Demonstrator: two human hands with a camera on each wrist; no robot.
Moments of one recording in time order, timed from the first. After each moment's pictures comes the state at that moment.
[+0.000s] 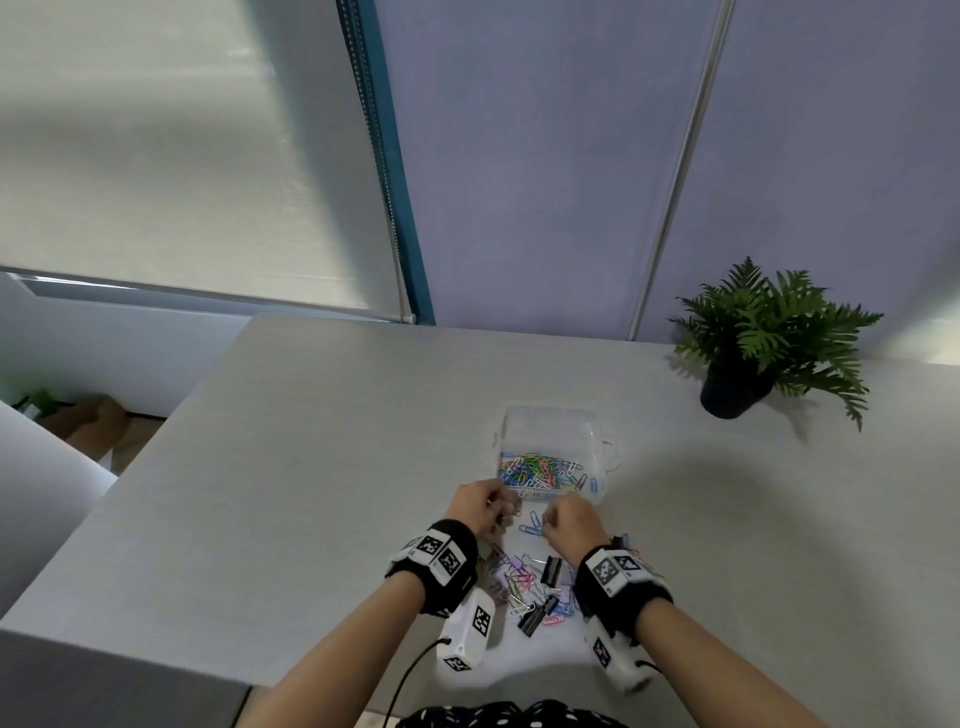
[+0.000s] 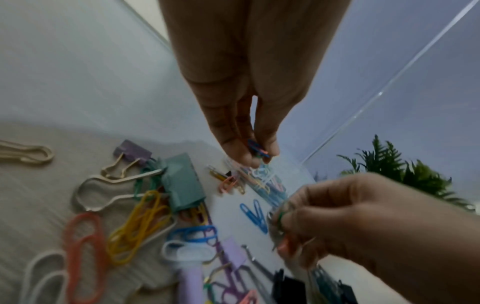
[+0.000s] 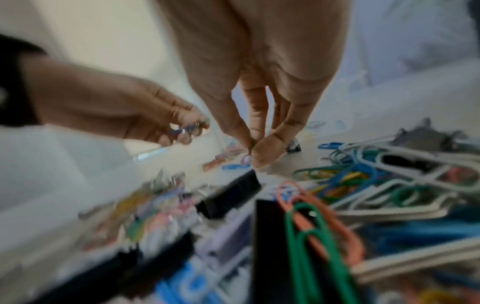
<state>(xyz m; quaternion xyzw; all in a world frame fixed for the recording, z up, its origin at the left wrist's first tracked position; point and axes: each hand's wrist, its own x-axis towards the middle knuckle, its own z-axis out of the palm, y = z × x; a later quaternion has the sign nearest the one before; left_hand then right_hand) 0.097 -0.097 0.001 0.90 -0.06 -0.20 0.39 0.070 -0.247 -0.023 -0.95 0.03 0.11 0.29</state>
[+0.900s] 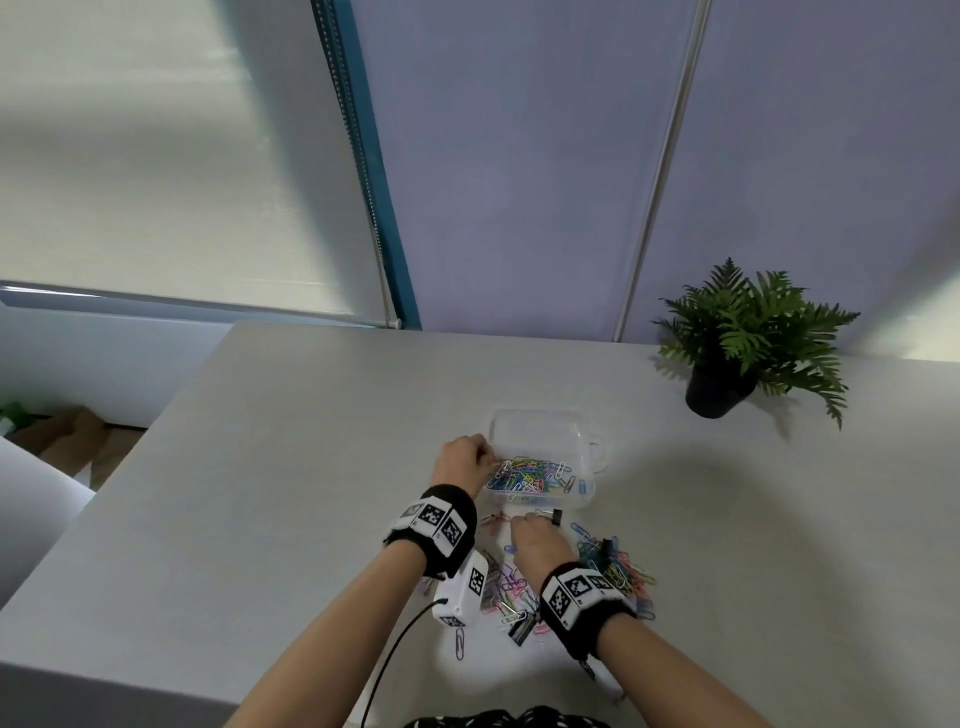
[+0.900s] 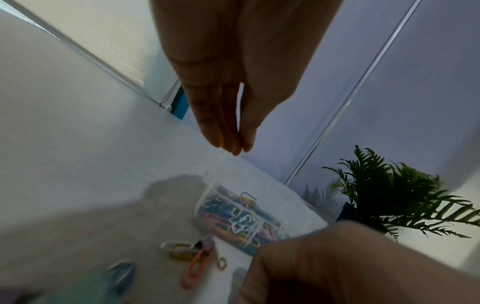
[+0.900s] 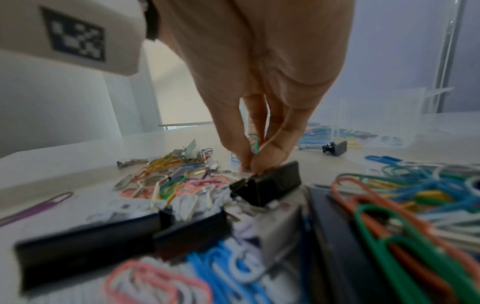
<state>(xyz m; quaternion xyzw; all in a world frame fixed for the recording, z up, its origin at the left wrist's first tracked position) 0.142 -0.105 0.025 0.94 -0.04 -0.10 0.32 0.057 -0.221 -0.028 -0.97 -0.07 0.16 0.16</state>
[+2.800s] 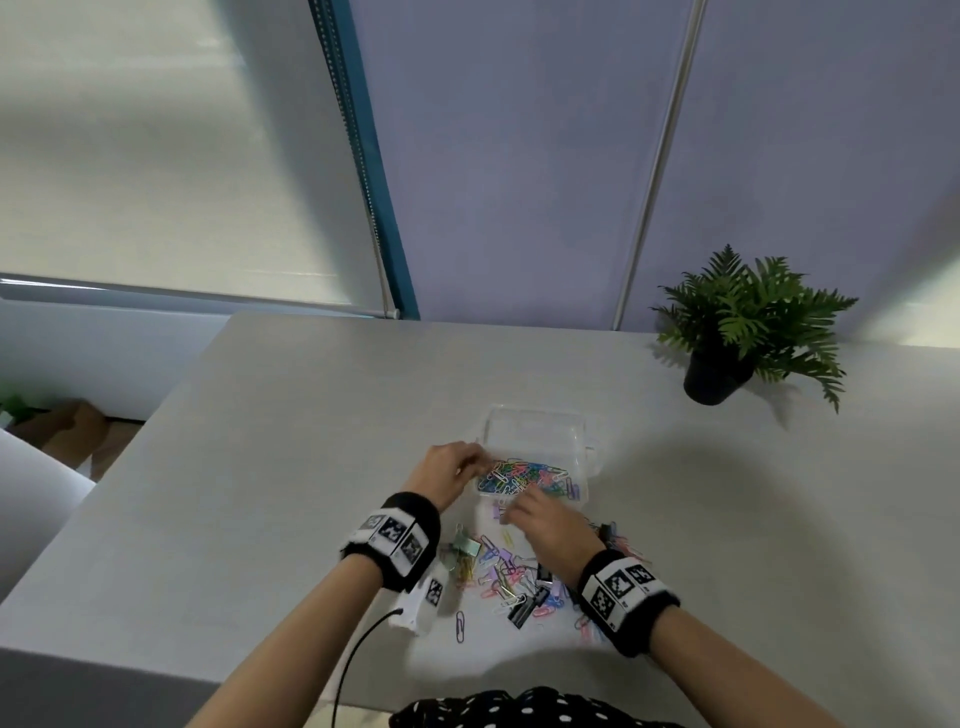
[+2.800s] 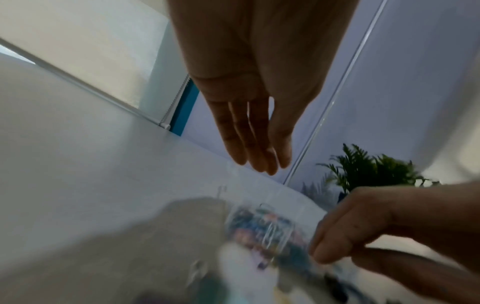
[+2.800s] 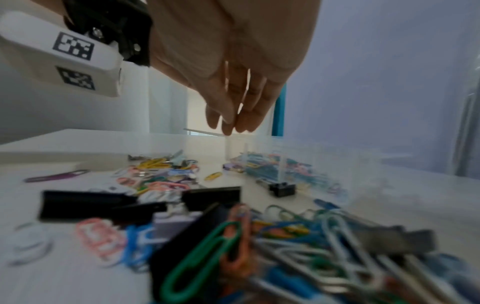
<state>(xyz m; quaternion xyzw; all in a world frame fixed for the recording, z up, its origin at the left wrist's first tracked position) 0.119 -0.070 0.029 0.93 -0.19 -0.11 0.31 0.045 -0.245 -0.010 -0.95 -0.27 0.01 0.17</state>
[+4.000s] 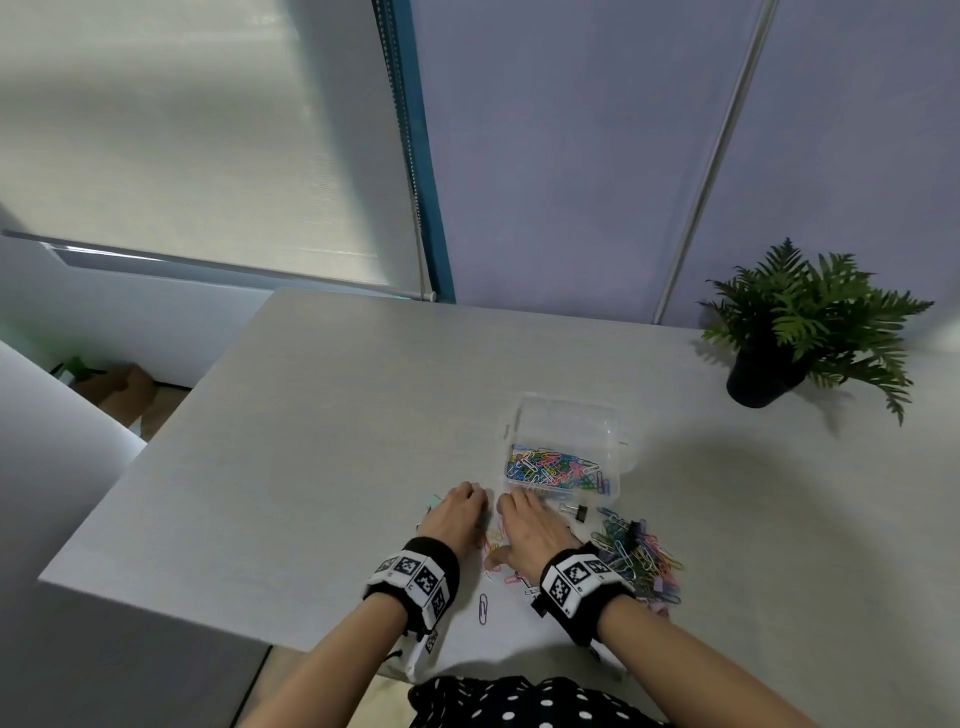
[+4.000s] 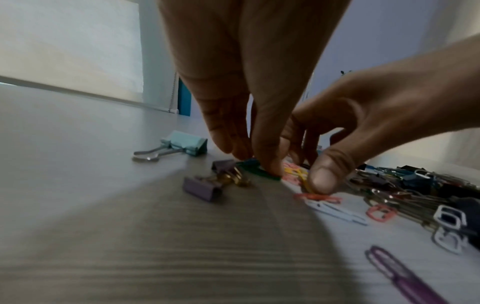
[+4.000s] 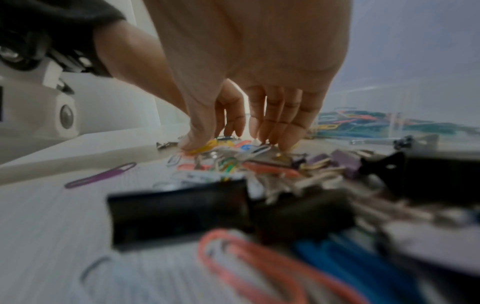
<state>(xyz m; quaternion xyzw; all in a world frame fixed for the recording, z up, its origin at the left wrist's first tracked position) 0.067 -0.051 -0.021 0.97 -0.12 -0.17 0.13 0.050 -0.184 -0.023 -0.97 -0.16 0.15 0.13</state>
